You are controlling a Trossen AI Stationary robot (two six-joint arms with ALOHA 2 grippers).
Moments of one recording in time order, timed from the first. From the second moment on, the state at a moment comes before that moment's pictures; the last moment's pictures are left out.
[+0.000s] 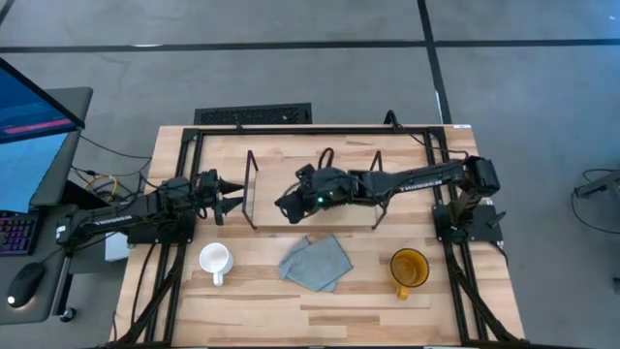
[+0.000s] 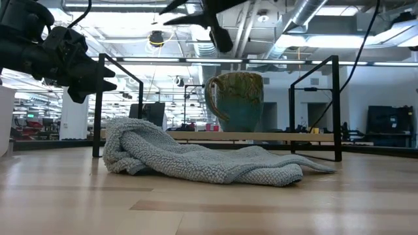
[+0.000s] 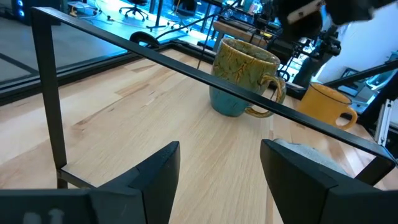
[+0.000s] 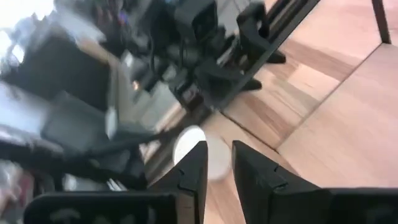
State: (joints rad) left arm 0.27 0.16 0.04 -0.04 0.02 -0.31; right arm 0.05 1.78 1.42 -0.04 0.04 0.85
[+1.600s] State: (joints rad) left arm 0.27 0.16 0.04 -0.05 0.02 -0.28; right arm 0.02 1.93 1.78 -0.91 -0.02 0.68
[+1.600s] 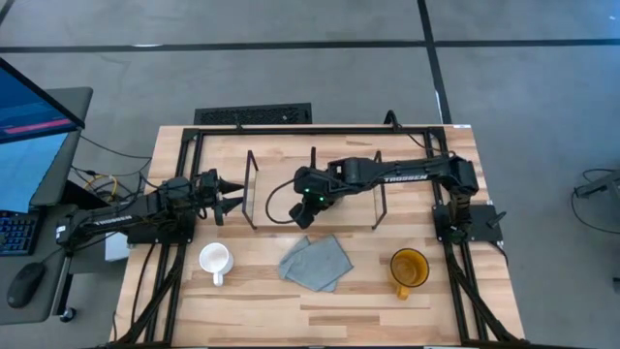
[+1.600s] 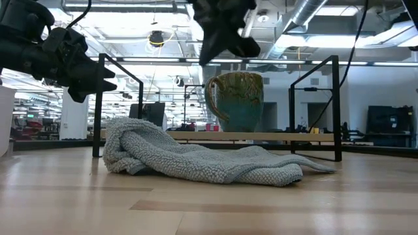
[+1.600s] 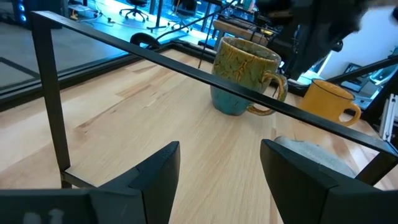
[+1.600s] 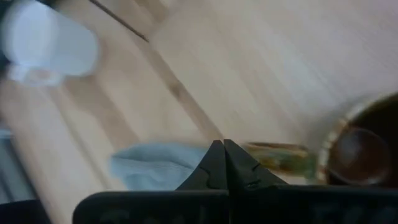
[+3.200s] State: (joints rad) left arm 0.27 0.17 0.04 -0.05 0.02 -0.29; right arm -0.14 1.94 1.95 -1.26 0.25 0.70
